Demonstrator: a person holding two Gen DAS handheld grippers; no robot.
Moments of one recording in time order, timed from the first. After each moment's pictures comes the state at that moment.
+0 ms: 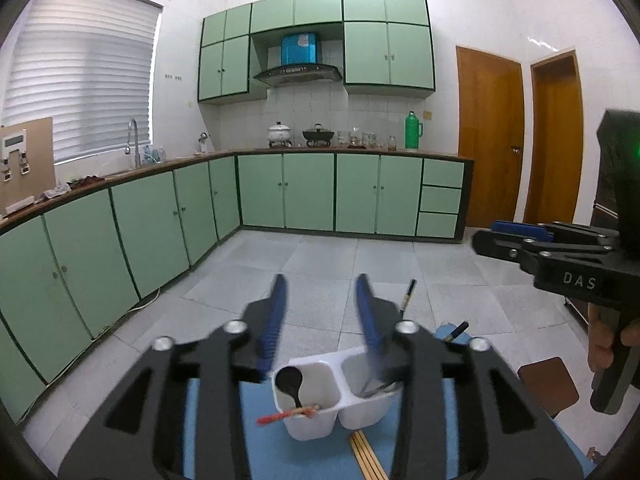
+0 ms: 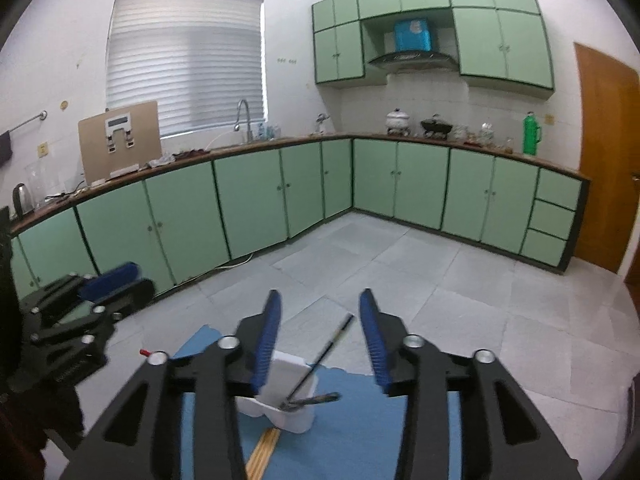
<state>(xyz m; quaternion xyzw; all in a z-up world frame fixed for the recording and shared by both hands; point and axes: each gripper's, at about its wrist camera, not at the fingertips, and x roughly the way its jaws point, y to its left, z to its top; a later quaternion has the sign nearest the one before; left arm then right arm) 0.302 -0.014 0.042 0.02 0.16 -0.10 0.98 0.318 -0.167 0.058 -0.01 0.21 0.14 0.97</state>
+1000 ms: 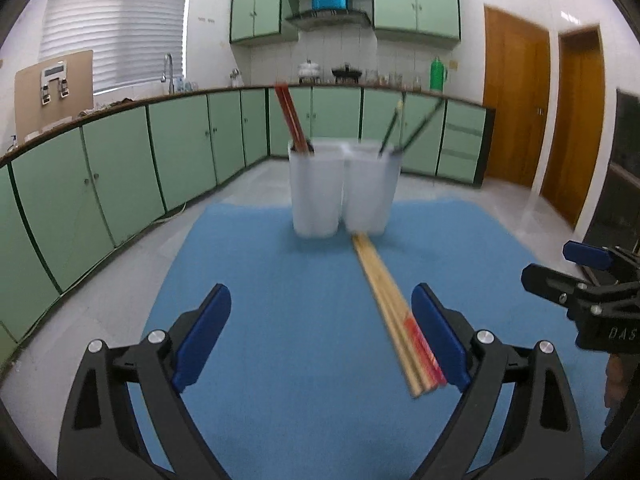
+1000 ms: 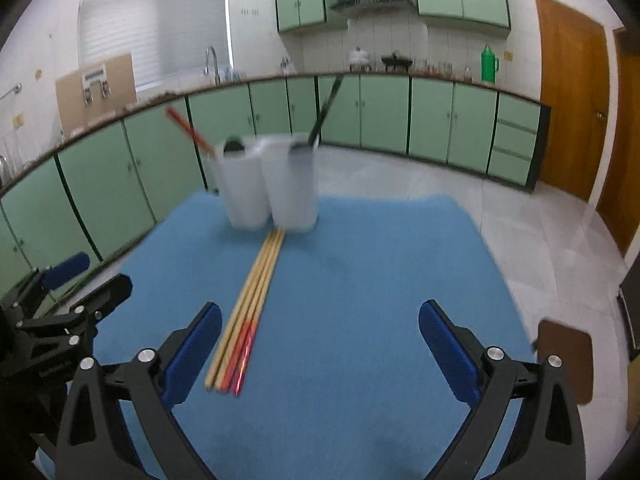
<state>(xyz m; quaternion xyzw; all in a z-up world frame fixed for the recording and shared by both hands) 0.143 0.009 -0.139 0.01 0.27 -0.05 0.96 0.143 -0.148 -0.135 0.01 0.32 0.07 0.94</state>
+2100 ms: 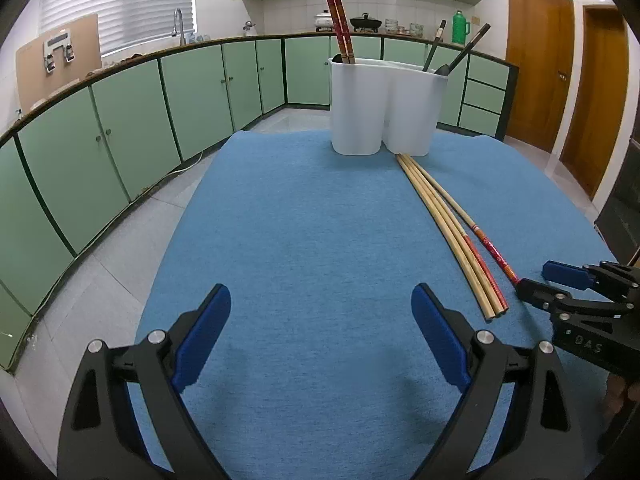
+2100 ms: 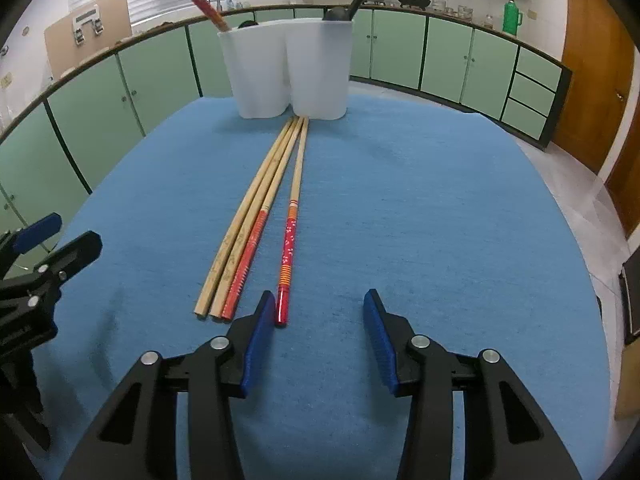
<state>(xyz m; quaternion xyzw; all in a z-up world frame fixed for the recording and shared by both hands) 0.147 0.044 -0.181 0.02 0.35 -0.02 0.94 0.150 -0.116 -0.203 -0.01 0.42 0.08 0.90</state>
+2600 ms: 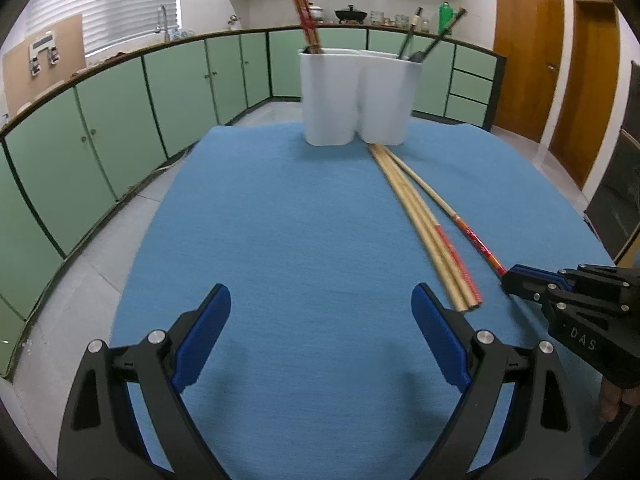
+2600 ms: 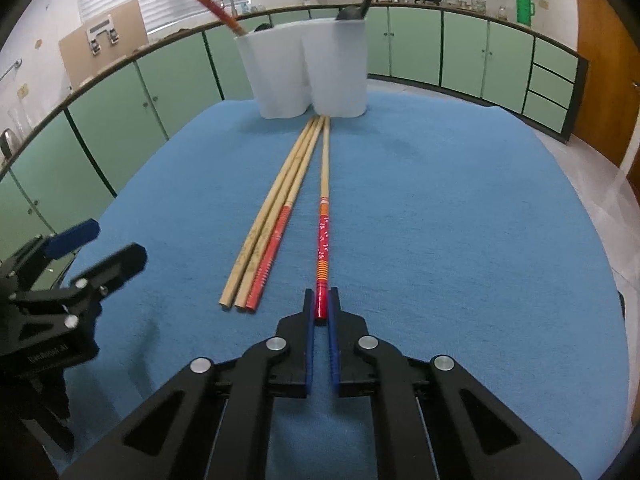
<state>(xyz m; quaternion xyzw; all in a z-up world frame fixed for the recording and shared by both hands) 0.148 0.016 -0.184 0.02 0.37 -0.05 0.93 0.144 -0.124 -0.201 0.01 0.42 0.12 0.90</state>
